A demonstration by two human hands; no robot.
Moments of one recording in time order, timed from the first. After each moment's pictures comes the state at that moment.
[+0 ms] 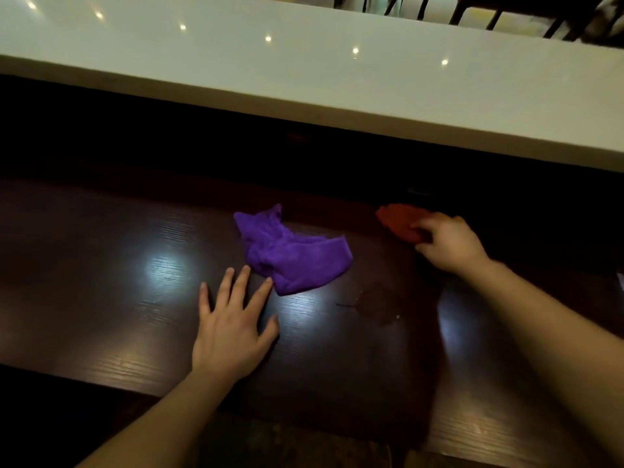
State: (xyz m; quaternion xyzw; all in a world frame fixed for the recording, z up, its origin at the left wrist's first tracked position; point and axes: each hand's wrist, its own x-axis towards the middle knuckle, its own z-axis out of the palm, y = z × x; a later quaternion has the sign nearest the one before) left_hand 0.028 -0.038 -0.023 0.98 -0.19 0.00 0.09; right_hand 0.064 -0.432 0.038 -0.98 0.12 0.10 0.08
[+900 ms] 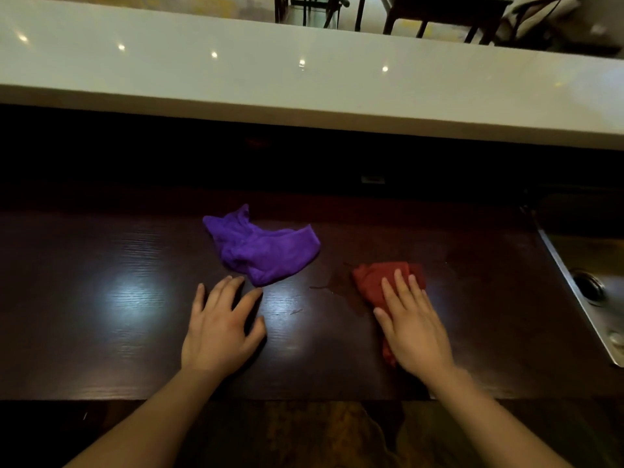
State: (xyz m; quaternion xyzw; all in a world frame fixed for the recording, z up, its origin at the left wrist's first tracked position) left_hand 0.019 -0.037 -0.020 0.95 -0.28 0.03 0.14; right_hand -0.116 -0.337 -0.007 -0.98 0.19 0.05 0.06
